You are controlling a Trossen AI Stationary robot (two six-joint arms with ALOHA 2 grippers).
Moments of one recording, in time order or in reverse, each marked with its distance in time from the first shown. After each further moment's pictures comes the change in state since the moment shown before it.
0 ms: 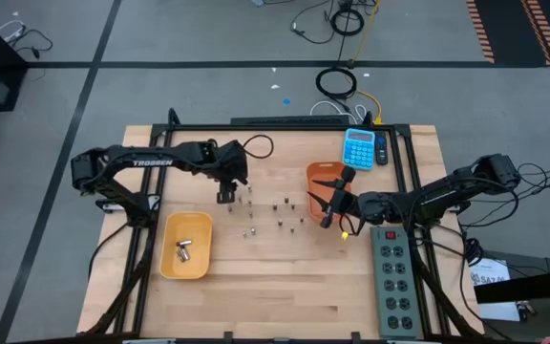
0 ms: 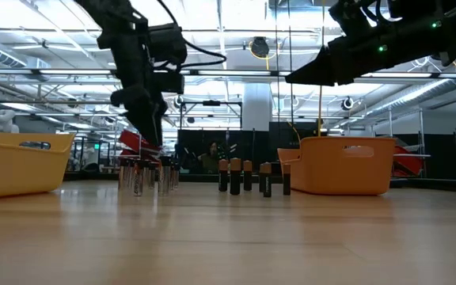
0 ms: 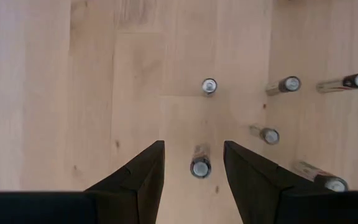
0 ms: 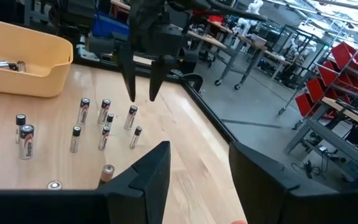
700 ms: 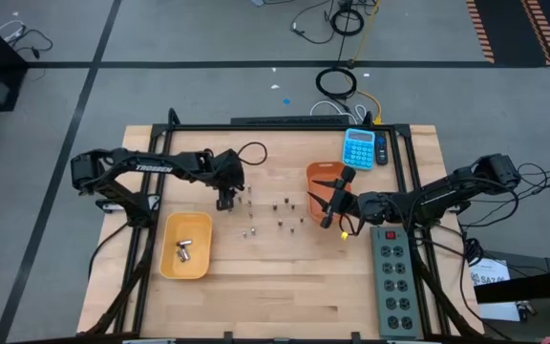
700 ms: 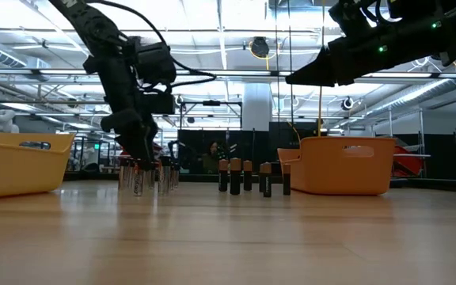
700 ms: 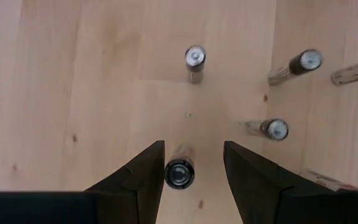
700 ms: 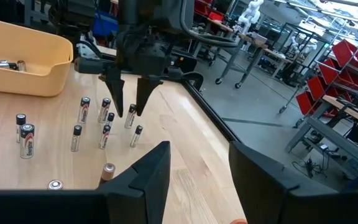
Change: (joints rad) left arm 0.008 -0.001 -0.201 0.236 0.047 -0.068; right arm 0.000 0.000 0.000 -0.007 -0.001 0.011
